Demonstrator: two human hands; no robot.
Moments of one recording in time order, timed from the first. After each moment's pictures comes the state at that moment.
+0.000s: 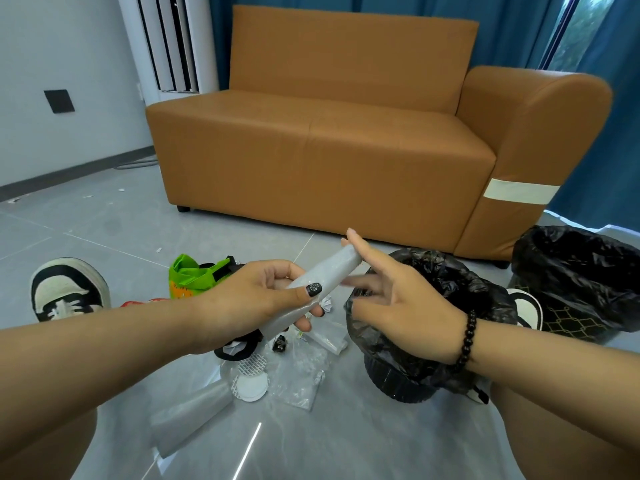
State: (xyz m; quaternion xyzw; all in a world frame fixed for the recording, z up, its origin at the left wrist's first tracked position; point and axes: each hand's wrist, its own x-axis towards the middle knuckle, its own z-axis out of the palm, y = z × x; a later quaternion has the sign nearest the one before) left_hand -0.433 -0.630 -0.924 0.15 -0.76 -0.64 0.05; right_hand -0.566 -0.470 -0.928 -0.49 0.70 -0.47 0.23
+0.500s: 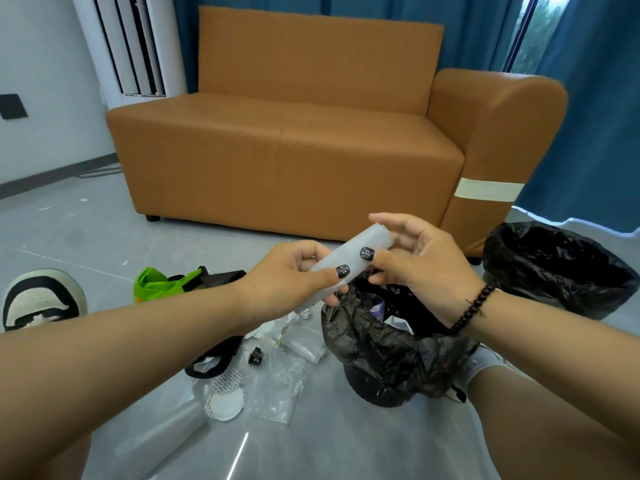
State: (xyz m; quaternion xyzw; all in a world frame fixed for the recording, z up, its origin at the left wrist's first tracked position) left_hand -0.503 -0.607 -0.920 0.11 -0.77 -0.62 0.10; right_hand -0.614 -0.454 -0.903 -0.33 0.65 -0.65 0.19
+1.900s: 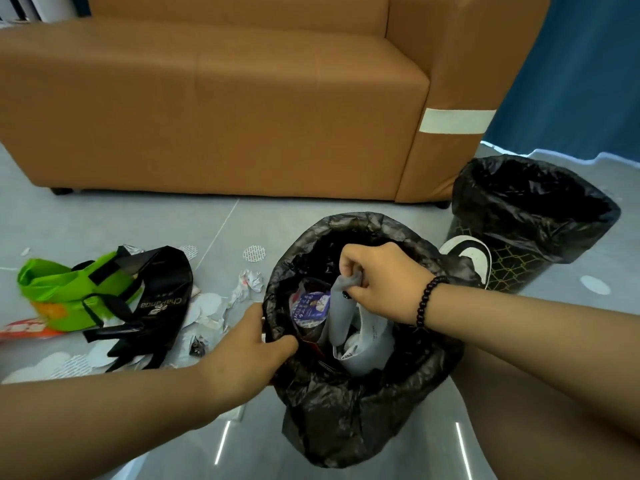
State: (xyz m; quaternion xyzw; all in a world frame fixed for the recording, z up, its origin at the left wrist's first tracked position) left_hand -0.545 -0.577 -1.047 0.26 -0.71 -0.65 -0.03; right_hand -0.706 -0.433 -1.002 -0.48 0.86 -0.19 0.06
